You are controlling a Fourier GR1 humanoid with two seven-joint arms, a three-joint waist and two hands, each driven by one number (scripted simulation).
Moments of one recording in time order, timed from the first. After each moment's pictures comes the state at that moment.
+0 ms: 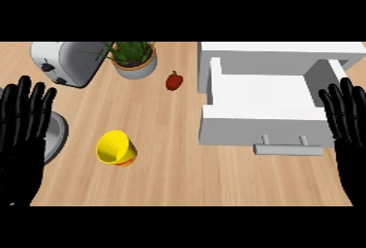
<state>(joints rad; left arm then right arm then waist) 0.00 0.10 -0.01 -2.10 0.01 0.01 -0.02 0.01 -0.15 0.02 -2.10 0.01 0.03 -0.02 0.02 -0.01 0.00</state>
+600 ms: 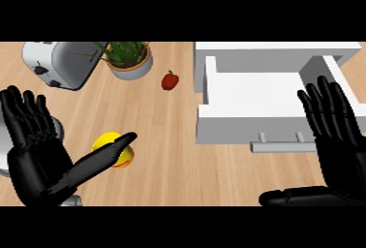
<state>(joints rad) -0.03 0.01 -0.19 -1.99 -0.30 0.70 0.07 -0.02 -0.10 0.05 -2.07 -0.09 0.05 0.05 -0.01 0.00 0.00</state>
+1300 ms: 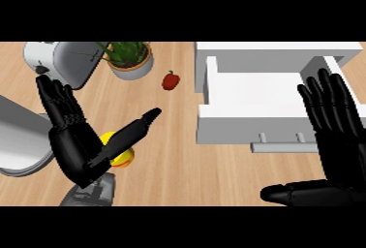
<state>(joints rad) -0.20 0.00 -0.29 -1.82 -0.40 0.97 0.19 -0.07 -0.08 0.02 -2.07 -0.11 0.05 0.12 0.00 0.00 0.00</state>
